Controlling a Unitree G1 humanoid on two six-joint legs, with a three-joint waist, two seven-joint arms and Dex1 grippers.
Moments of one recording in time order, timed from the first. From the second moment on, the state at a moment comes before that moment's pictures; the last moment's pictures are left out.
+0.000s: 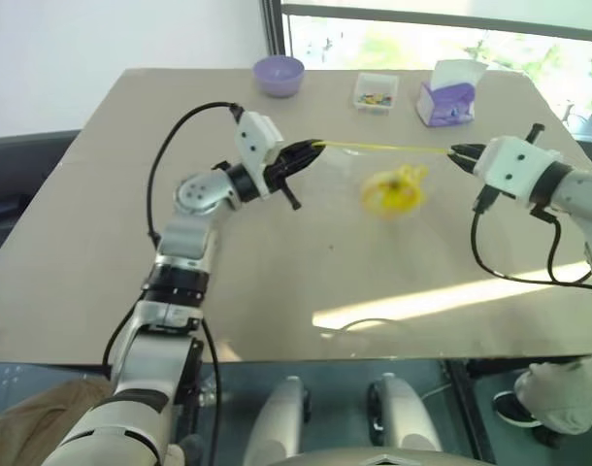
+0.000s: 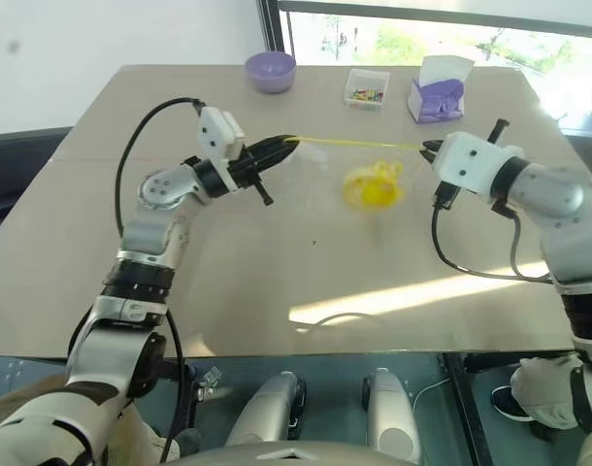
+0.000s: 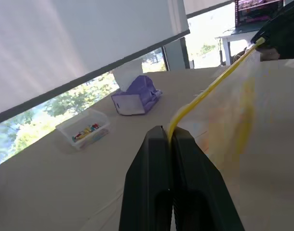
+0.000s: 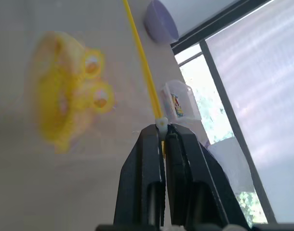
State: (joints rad) left arm -0.80 0.43 -0.08 0.37 -0.23 -0.09 -0.81; right arm -0.59 -0.87 0.07 -0.03 -0.06 0.04 0.69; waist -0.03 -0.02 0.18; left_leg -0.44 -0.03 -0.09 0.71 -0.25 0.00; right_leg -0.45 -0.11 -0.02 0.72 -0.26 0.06
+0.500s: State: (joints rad) left arm -0.43 0.46 -0.20 0.23 -0.09 -0.24 -0.86; right arm -0.18 -0.72 0.11 -0.13 -0.09 0.10 0.61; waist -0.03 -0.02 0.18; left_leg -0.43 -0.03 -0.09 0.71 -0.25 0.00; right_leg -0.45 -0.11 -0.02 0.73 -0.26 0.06
